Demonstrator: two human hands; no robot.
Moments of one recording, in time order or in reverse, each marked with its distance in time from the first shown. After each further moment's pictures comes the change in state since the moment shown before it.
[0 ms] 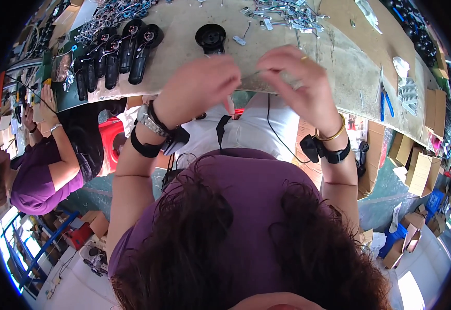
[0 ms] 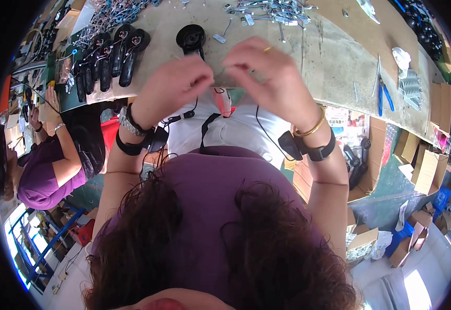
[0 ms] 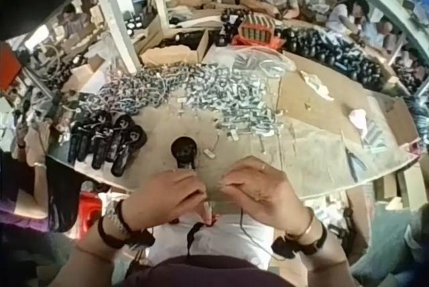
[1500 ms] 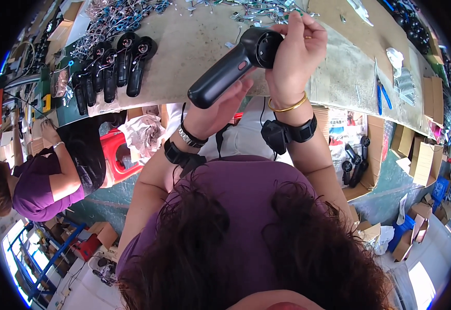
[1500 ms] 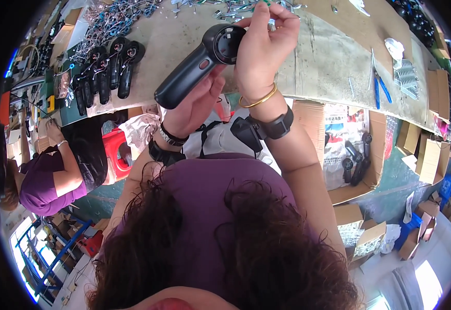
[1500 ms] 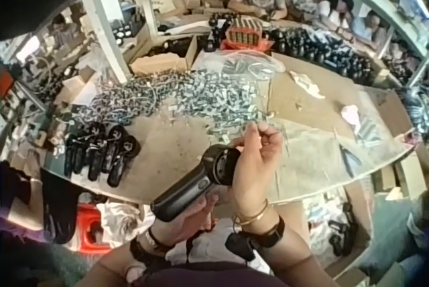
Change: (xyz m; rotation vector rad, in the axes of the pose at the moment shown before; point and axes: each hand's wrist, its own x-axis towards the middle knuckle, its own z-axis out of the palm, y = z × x) left_hand 0.009 0.027 0.077 -2.146 0.632 -0.403; right_hand 0.061 0.034 0.049 0.586 1.281 0.393
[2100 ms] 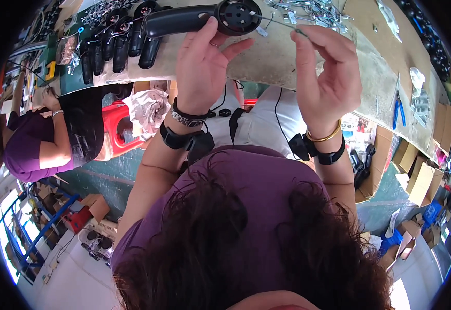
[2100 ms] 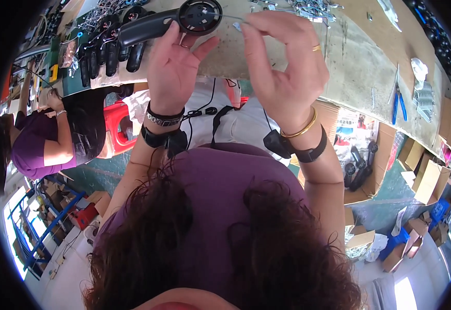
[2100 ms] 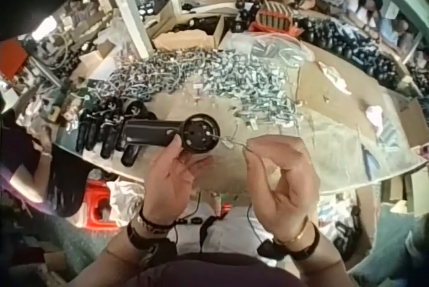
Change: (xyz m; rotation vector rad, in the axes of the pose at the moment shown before) left_hand 0.011 0.062 0.017 0.253 0.186 0.321; right_hand -0.026 -0.037 -0.021 -0.452 -0.608 -0.687
